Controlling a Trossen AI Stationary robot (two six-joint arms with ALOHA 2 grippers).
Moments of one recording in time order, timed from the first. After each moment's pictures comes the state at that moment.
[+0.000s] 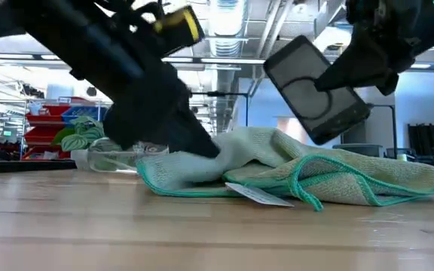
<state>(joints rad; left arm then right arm) -0.48 1.94 1.08 -0.11 -0.80 -0.29 0.53 1.34 0.63 0.02 0.79 0.77</state>
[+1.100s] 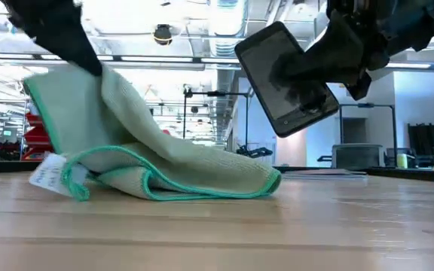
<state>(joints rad) -0.69 1.43 1.07 -1.08 -0.83 -1.26 0.50 1.46 0.63 0.36 0.70 0.62</state>
